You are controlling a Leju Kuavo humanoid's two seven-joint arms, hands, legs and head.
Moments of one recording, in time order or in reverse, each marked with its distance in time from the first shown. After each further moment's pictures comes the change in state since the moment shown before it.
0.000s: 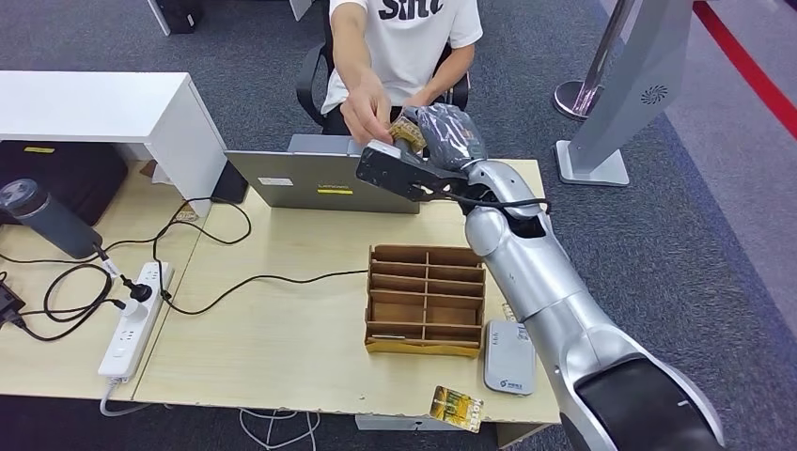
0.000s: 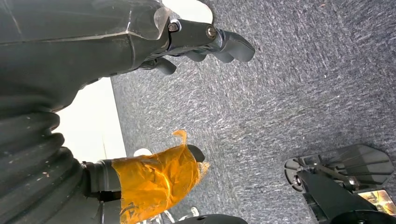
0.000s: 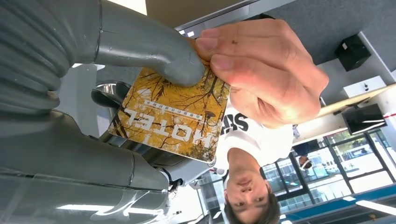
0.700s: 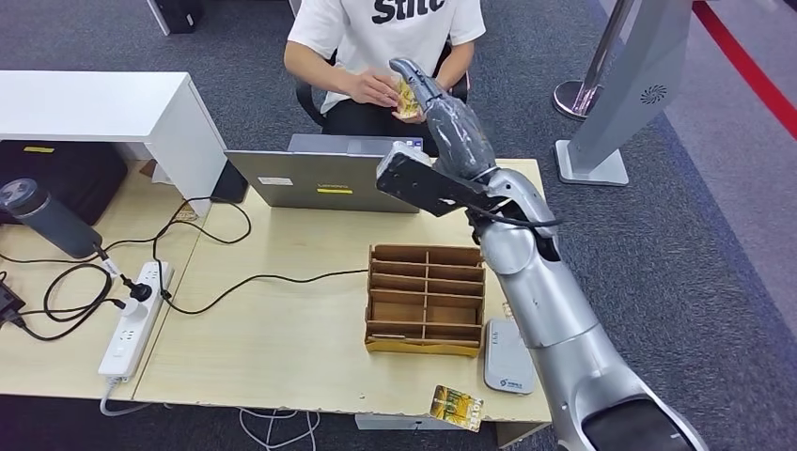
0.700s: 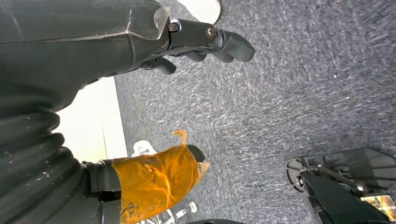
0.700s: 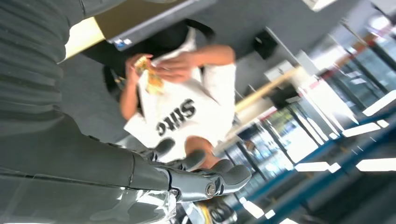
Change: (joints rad) left arm 0.032 0.001 0.045 0.000 0.022 0.030 -0.023; right arm 0.171 -0.011 -0.070 -0.371 -0.175 0.074 -0.126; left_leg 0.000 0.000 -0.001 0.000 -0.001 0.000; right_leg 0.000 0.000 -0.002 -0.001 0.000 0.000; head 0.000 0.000
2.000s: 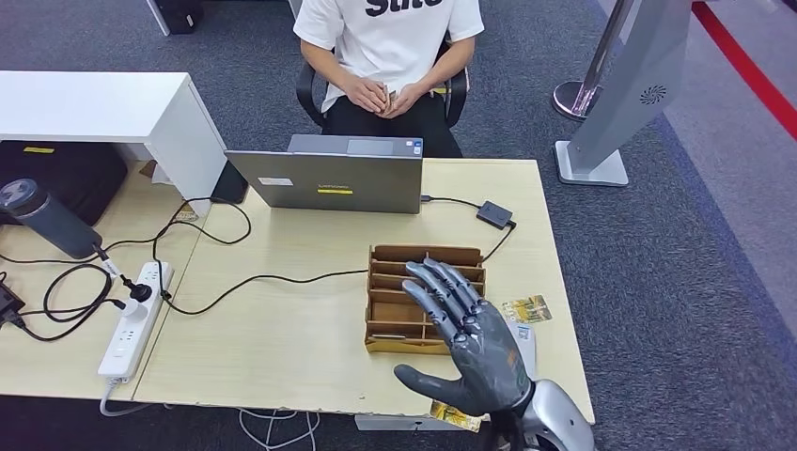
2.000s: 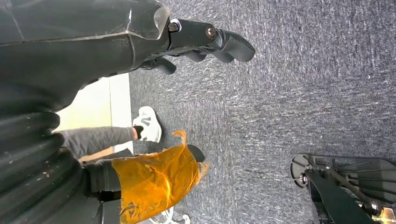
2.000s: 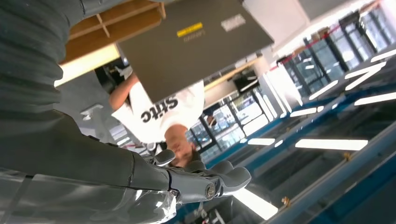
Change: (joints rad) left arm 0.034 -0.009 0.163 0.000 0.032 0.042 -0.006; right arm 0.736 -0.227 0.194 -0.569 0.207 -0.285 -0.206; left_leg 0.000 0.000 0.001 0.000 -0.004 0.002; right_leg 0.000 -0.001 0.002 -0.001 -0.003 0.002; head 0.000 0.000
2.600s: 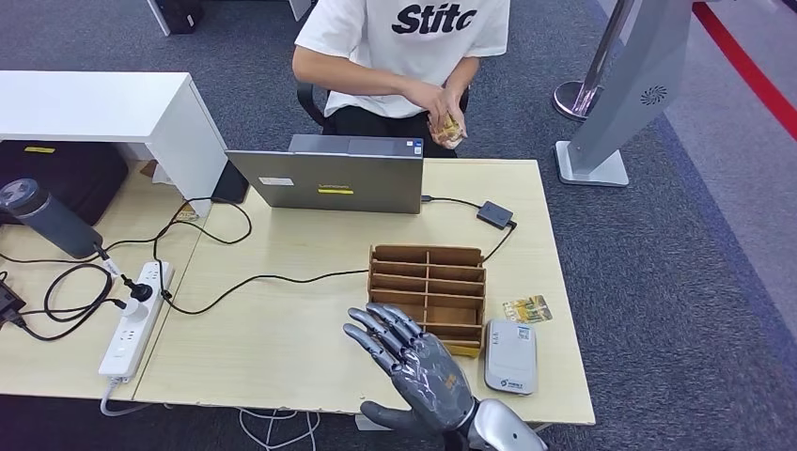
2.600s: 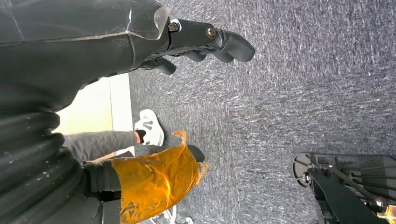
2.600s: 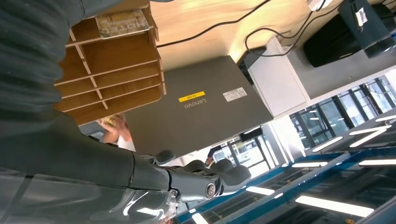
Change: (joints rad) left arm -0.001 -0.001 0.017 0.000 -0.036 -0.016 -0.001; right arm -0.032 0.027 0.152 0.219 0.086 -0.032 0.067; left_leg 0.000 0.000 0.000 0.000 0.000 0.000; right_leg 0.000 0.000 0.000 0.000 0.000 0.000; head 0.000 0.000
